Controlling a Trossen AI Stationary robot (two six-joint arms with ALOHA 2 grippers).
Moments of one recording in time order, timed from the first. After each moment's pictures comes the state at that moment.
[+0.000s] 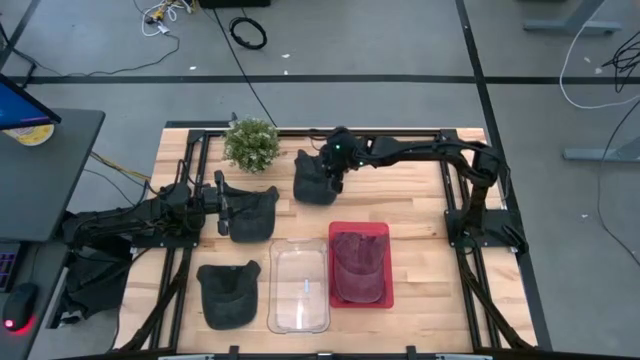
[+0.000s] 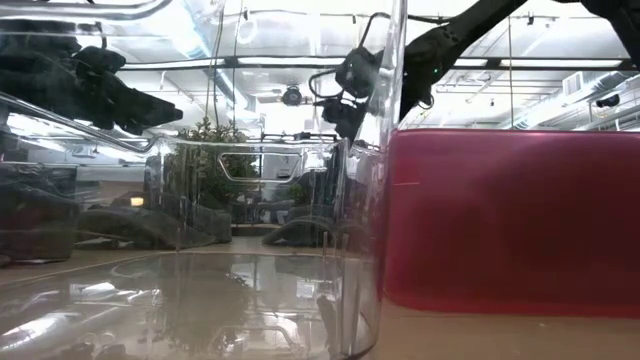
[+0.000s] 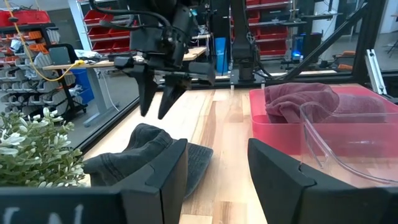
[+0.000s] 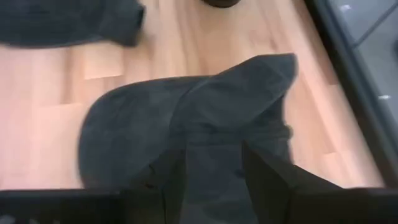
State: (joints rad) left arm 0.19 0.08 0.01 0.05 0.00 0.09; right arm -0.38 1.86 1.30 -0.28 -0.08 -0.22
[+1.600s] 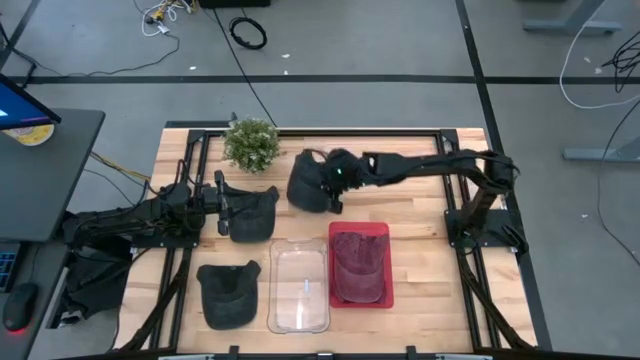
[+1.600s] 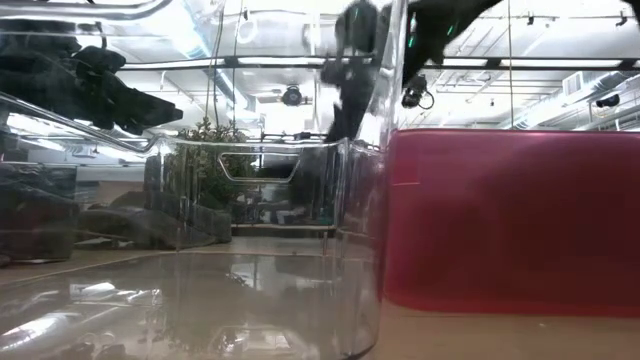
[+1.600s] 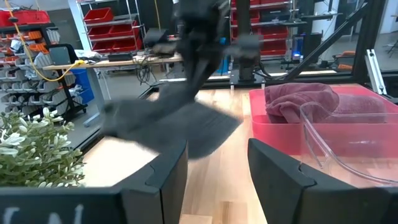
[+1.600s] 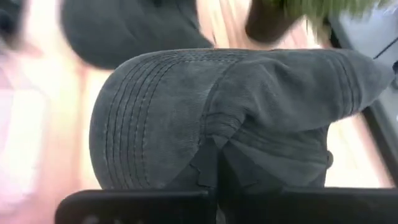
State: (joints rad) left arm 0.19 0.08 0.01 0.05 0.00 0.09; right arm -0.17 1.75 1.29 -0.34 0.05 -0.13
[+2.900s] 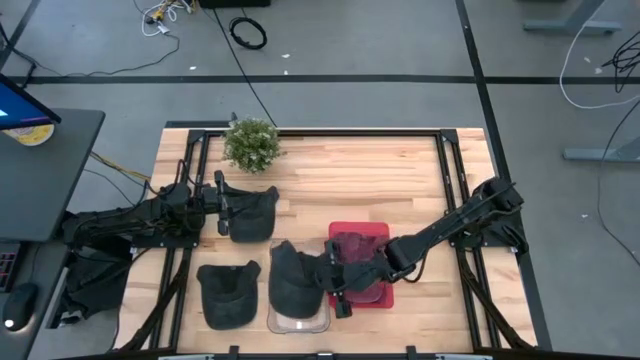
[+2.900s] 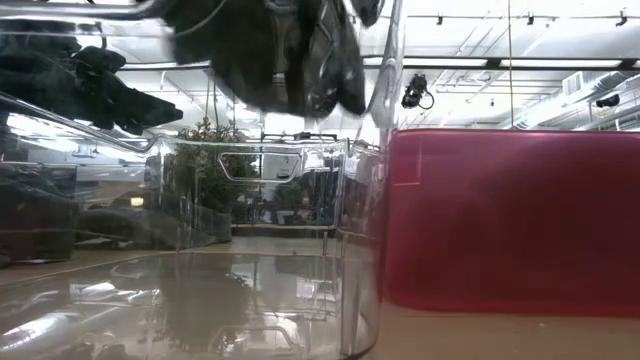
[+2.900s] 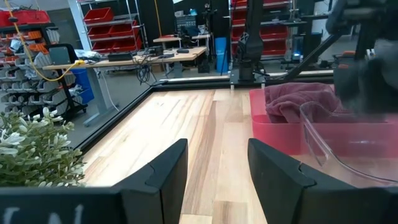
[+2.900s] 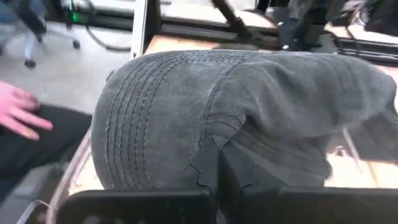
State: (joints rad) left arm 0.19 0.08 0.01 0.05 0.00 0.09; right arm 0.47 1.80 1.30 -0.03 0.28 0.12
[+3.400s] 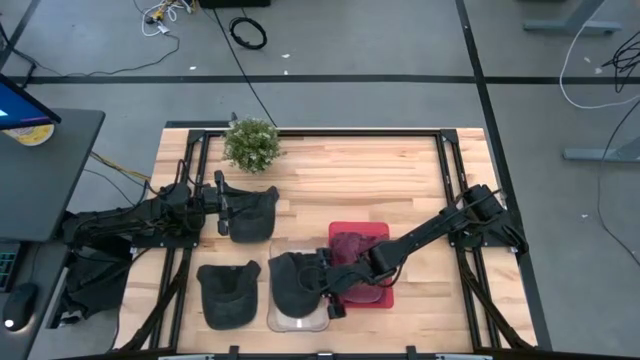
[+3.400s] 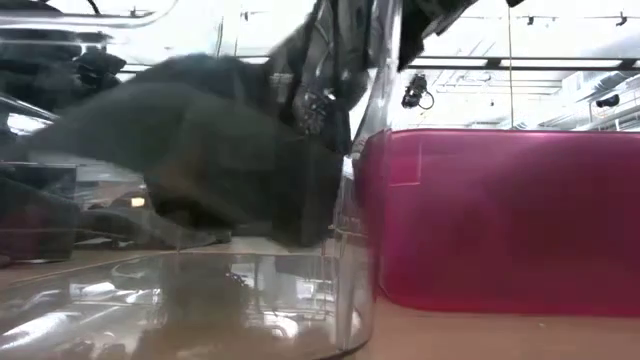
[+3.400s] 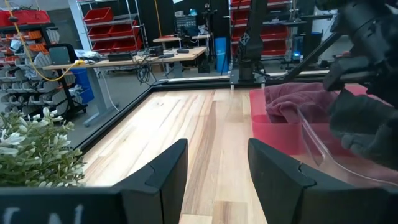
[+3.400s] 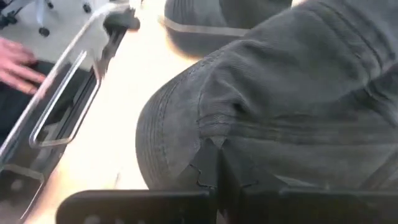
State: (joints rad) left arm 0.19 0.08 0.01 0.05 0.00 0.09; right arm 0.43 1.96 1.30 -0.01 0.14 0.18
